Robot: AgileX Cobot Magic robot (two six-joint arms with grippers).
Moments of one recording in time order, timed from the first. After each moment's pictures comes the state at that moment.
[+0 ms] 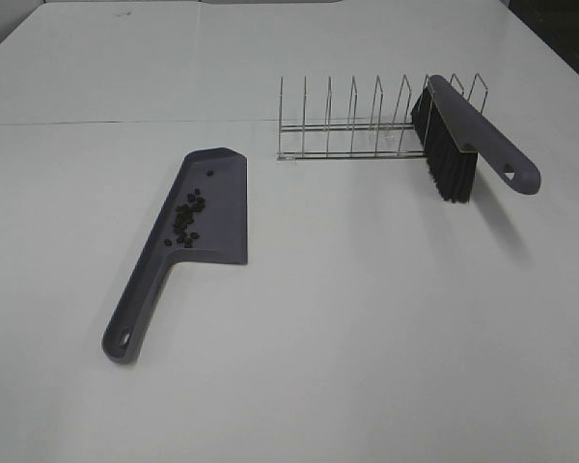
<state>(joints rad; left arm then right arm) -0.13 0.02 -0.50 -0.16 1.06 0.13 0.05 0.02 -0.51 0.08 1.06 -0.12</state>
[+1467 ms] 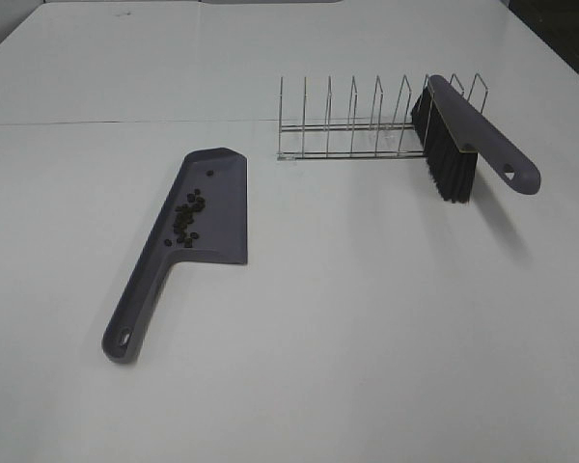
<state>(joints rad) -0.04 0.00 -0.50 -0.16 1.06 0.13 0.04 -0.01 -0.51 0.09 1.06 -0.12</state>
